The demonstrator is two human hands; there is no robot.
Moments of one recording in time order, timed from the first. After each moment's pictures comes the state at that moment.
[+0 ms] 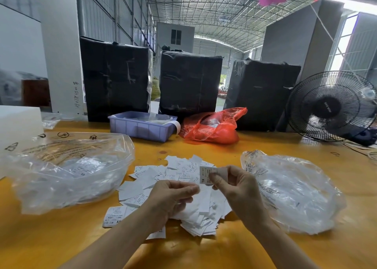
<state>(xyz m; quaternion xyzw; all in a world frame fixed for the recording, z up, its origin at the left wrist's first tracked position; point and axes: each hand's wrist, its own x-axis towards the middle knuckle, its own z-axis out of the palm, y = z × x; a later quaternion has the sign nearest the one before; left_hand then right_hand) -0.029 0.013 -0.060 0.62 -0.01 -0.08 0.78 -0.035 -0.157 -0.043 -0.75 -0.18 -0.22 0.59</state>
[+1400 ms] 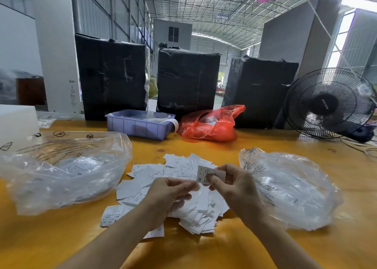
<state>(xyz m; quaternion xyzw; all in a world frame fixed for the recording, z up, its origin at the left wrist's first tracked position) -0.035 0.012 -0.055 0.66 -0.01 -0.07 0.75 -0.040 -0.155 -0.039 -0.78 -0.16 -0.19 0.57</state>
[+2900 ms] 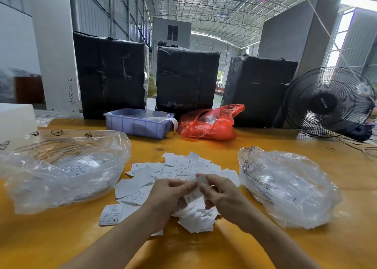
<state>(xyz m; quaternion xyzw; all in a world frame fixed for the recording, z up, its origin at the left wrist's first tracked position) -0.034 0.004 -0.060 0.60 0.00 -0.06 0.80 -0.041 -0.149 -0.043 -0.83 -0.20 0.02 0.51</state>
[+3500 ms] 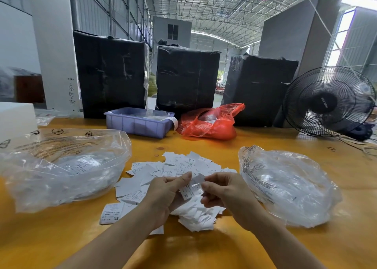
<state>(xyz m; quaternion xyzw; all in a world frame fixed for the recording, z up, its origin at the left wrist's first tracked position) -0.031 0.006 -0.057 0.54 0.05 -0.05 0.84 -0.041 -0.154 -0.041 -0.73 -0.12 0.02 0.67</state>
